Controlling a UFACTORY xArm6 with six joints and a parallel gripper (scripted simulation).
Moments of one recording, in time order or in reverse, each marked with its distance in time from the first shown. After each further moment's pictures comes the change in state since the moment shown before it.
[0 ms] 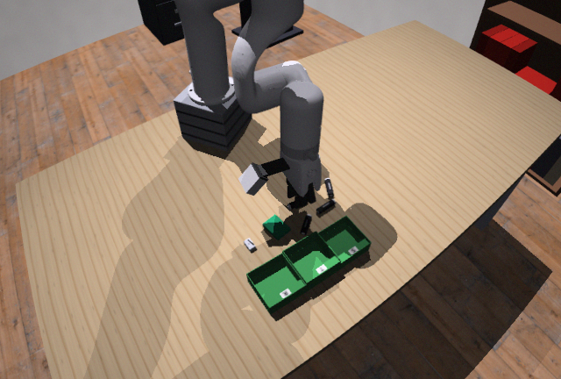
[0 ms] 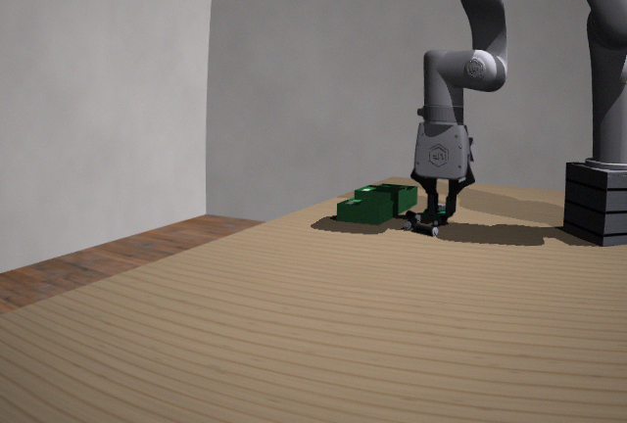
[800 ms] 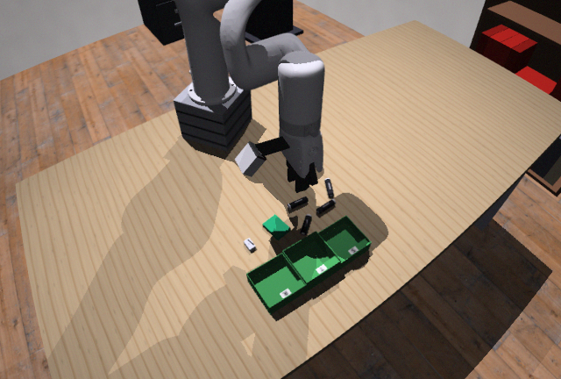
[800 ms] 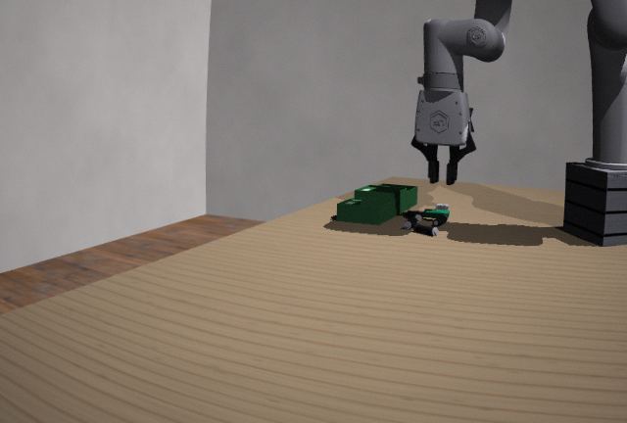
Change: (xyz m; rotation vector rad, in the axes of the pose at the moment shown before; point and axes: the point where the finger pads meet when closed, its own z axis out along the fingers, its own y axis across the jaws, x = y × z) arm 0.000 -0.001 -0.060 0.003 -0.010 0.000
